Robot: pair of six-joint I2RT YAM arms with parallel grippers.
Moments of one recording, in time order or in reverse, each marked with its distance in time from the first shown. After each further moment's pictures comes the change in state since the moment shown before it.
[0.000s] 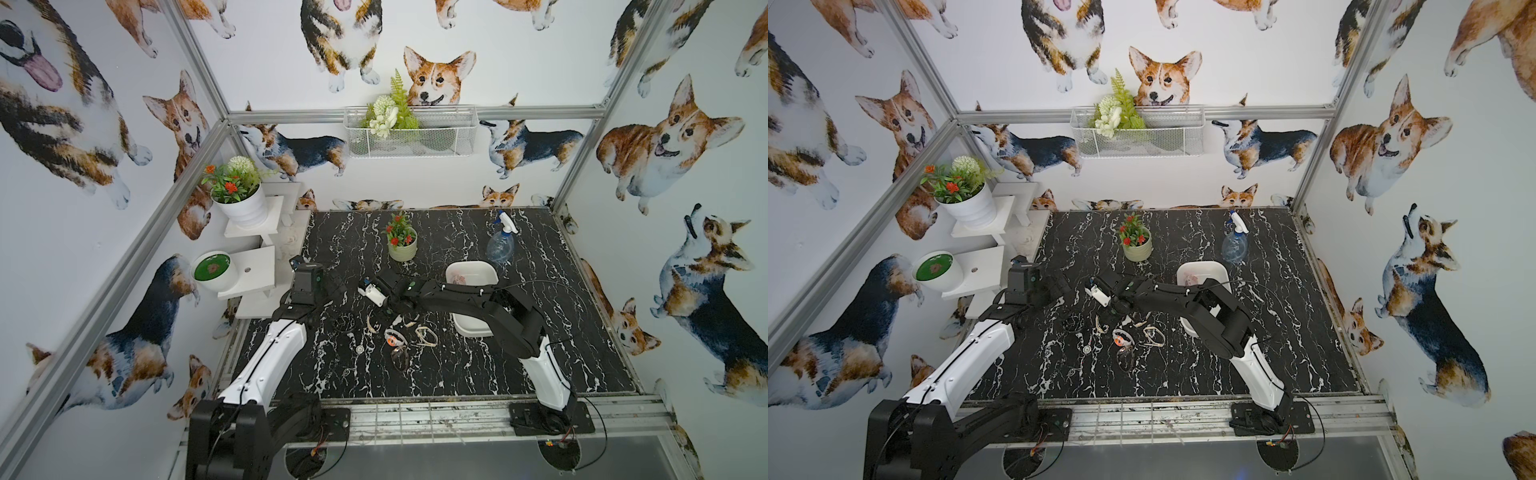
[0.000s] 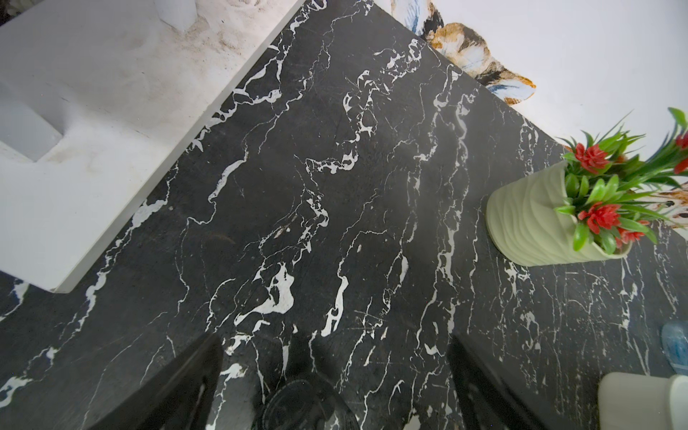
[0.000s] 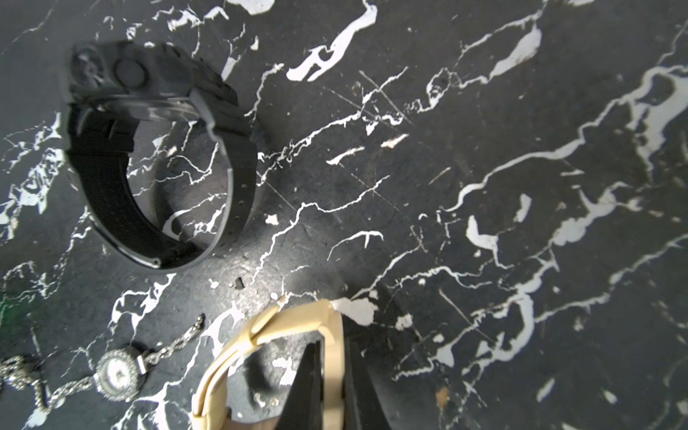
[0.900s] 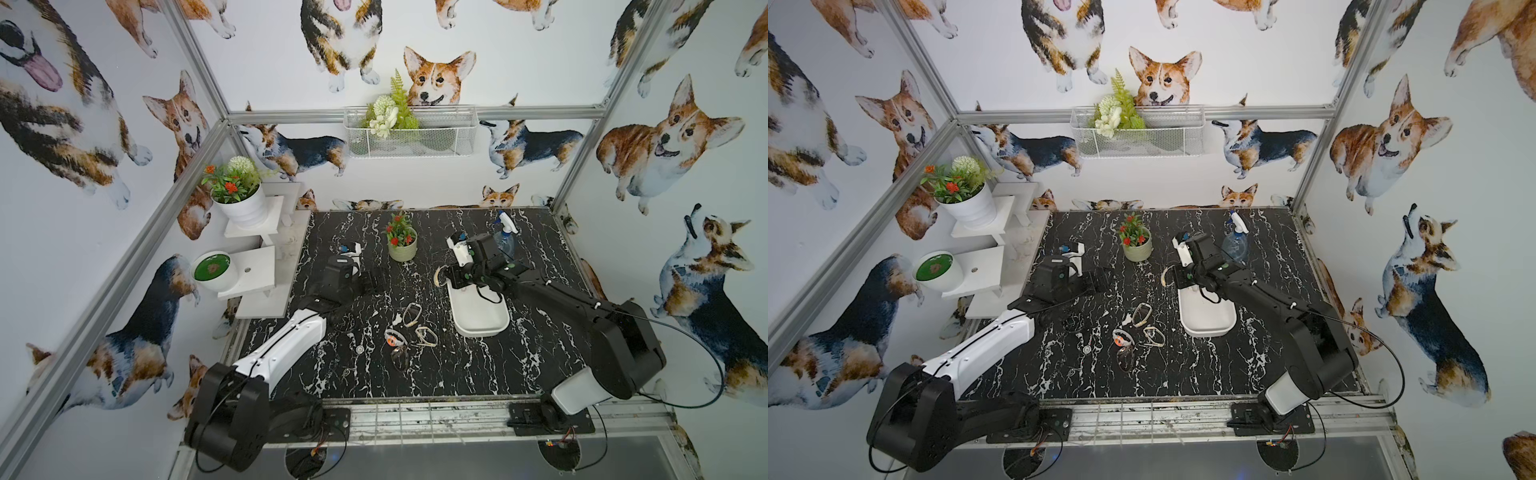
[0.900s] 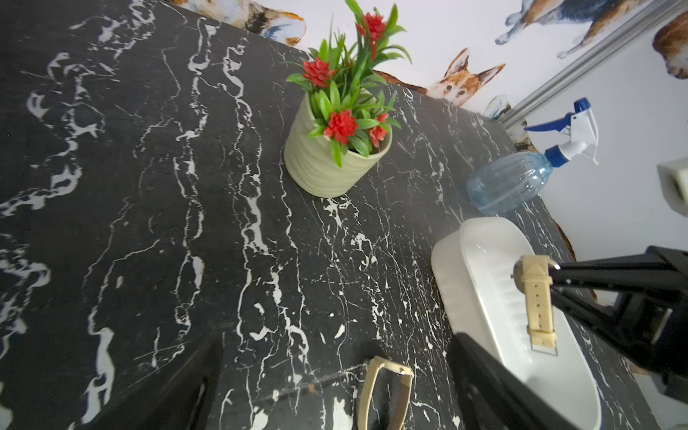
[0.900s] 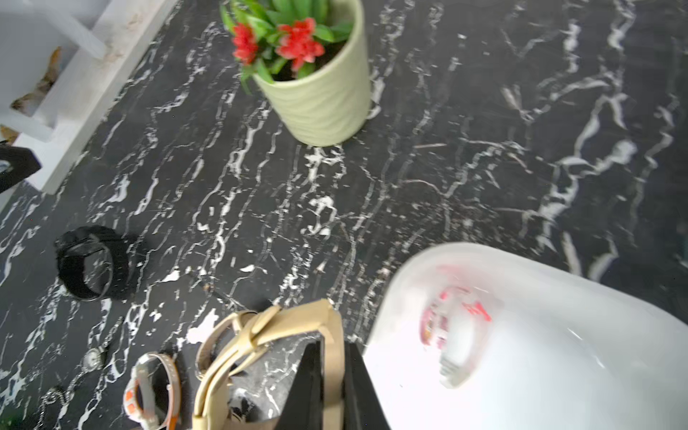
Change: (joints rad) left arm -0.269 0.158 0.055 0.273 0.263 0.116; right arm -0.500 -0.632 -0.526 0.109 -0.020 0.143
